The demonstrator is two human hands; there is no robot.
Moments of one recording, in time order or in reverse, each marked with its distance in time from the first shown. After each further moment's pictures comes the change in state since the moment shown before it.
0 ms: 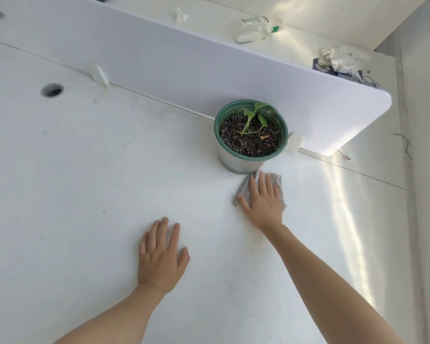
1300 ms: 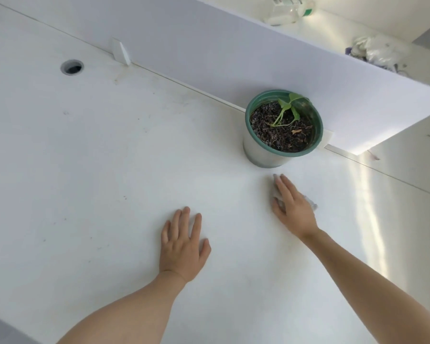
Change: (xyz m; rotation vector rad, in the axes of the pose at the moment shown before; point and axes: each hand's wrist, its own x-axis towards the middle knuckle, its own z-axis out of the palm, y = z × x) left_hand 0.000 -0.002 0.000 -0.004 -0.016 0.000; right_hand -0.017 0.019 -0.008 0.191 0.200 -0.305
